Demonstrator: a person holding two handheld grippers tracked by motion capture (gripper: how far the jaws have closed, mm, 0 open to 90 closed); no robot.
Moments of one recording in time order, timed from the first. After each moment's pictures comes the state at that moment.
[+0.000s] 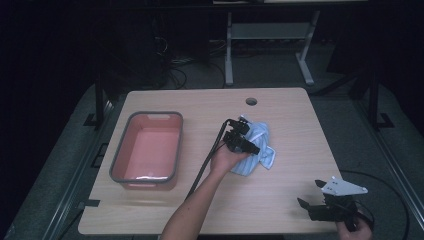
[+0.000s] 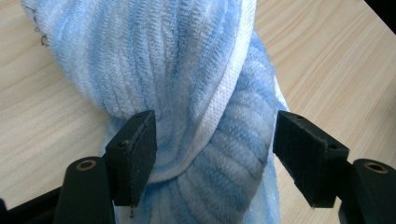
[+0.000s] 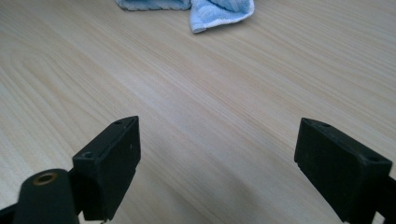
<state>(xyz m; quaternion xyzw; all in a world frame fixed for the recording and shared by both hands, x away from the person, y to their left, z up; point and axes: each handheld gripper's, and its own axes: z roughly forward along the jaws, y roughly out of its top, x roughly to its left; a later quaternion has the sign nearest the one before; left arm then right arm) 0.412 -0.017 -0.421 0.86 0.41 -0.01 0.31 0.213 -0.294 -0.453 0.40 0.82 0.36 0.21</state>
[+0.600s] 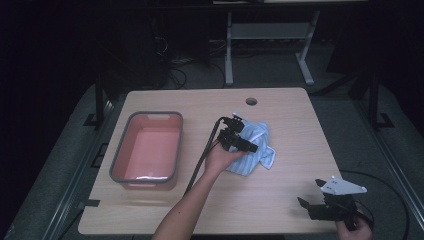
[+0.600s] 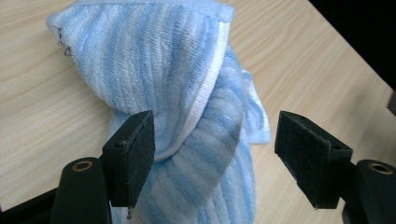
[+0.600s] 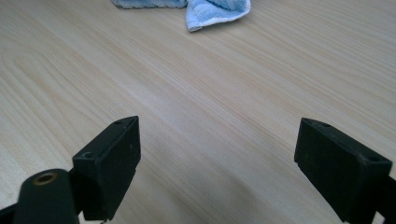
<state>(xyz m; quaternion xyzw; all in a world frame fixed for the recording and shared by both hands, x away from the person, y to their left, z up) 0.402 0.001 -0.401 0.84 0.40 -0.02 0.35 0.214 -0.294 -0.453 0.40 0.82 0.35 0.21</state>
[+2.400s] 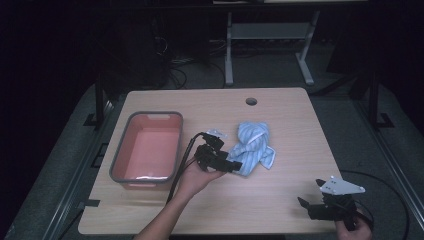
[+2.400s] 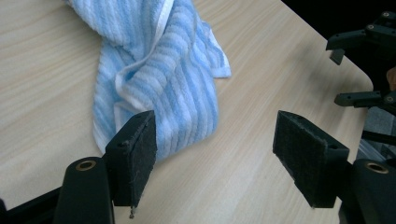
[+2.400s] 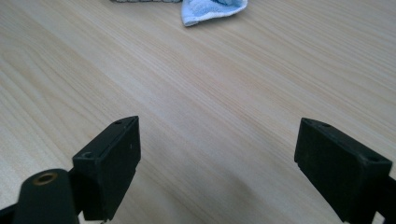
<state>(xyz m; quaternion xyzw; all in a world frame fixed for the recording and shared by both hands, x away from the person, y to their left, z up) 0.337 0.065 -0.391 0.85 0.36 -0.03 0.39 0.214 -0.293 -0.454 0.40 0.82 0.34 0.22</state>
